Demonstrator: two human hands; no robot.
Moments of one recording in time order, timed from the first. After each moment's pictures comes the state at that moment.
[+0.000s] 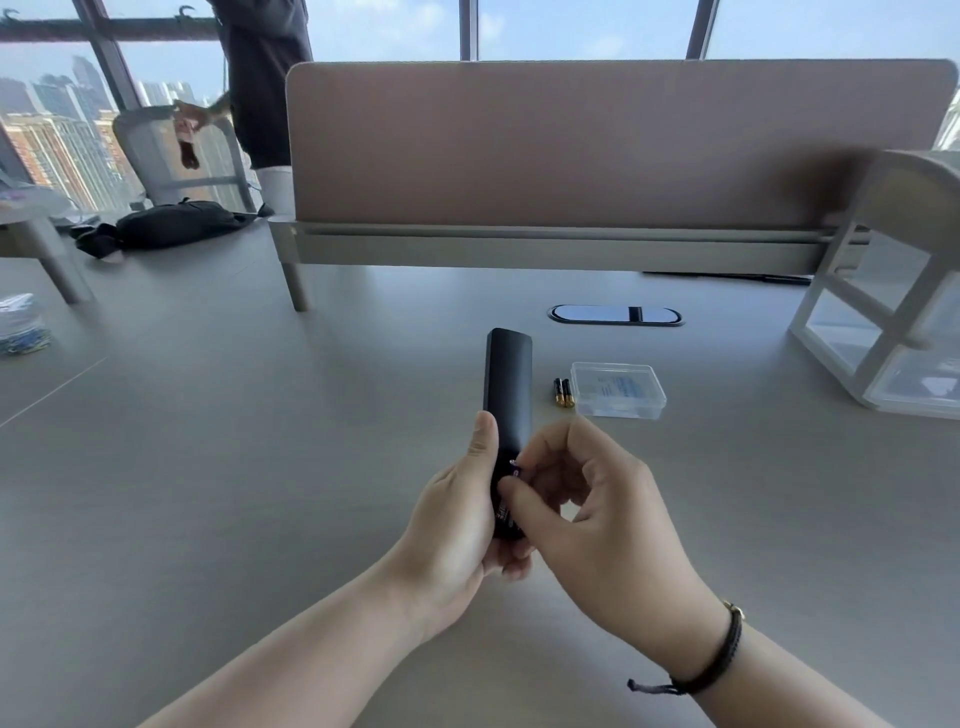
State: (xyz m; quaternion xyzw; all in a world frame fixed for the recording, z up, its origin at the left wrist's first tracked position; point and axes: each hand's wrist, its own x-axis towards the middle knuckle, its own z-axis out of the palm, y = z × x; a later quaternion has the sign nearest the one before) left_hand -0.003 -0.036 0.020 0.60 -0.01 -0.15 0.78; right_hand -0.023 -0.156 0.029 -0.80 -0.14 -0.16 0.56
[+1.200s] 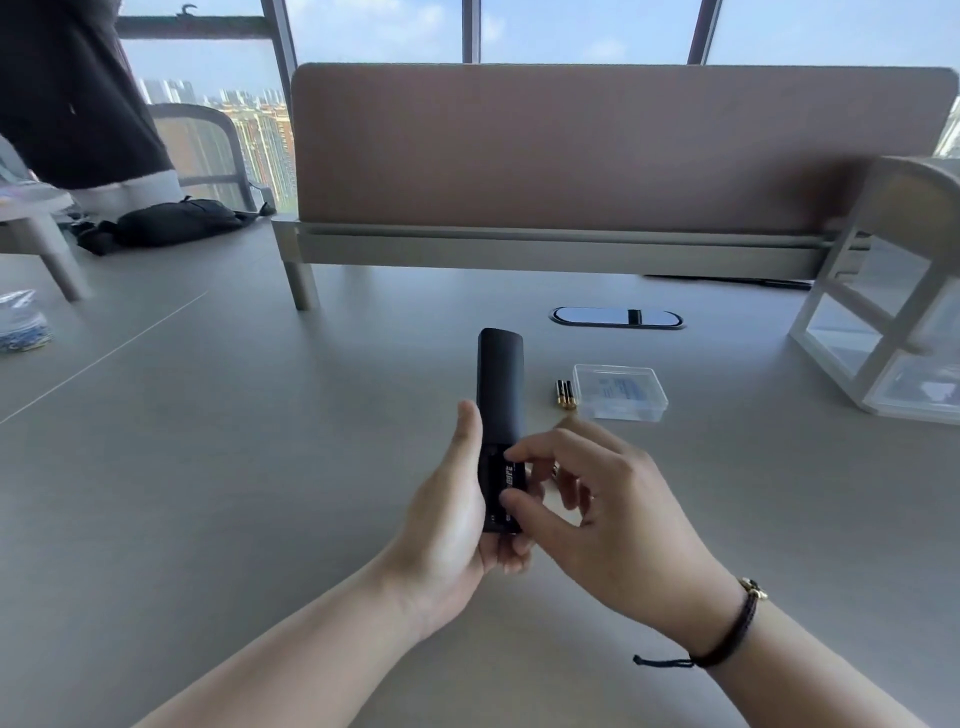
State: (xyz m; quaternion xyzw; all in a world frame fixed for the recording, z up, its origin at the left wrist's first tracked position) left_hand 0.002 -0.032 0.019 0.56 -0.01 -0.19 0.81; right_hand -0.007 -0.174 0.023 -0.87 -0.24 -0.22 0.38
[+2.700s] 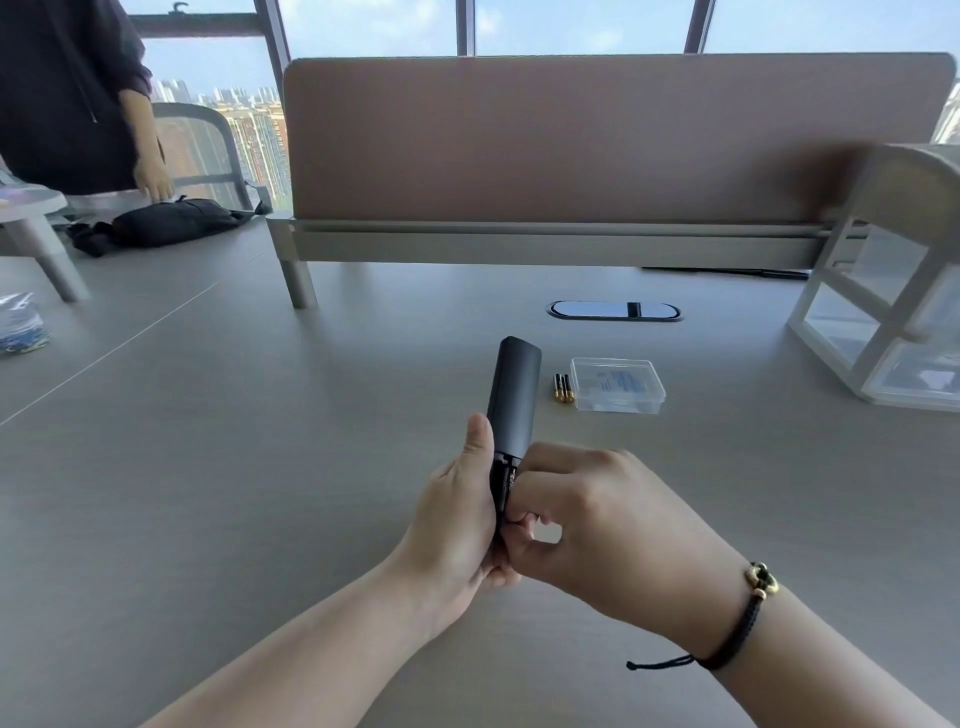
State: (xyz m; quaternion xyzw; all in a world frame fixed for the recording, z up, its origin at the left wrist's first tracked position) left_hand -0.002 -0.039 0.017 0.62 0.04 -0.14 0.77; right_hand -0.017 -0.171 0.039 -0.90 -0.34 -0.19 0.19
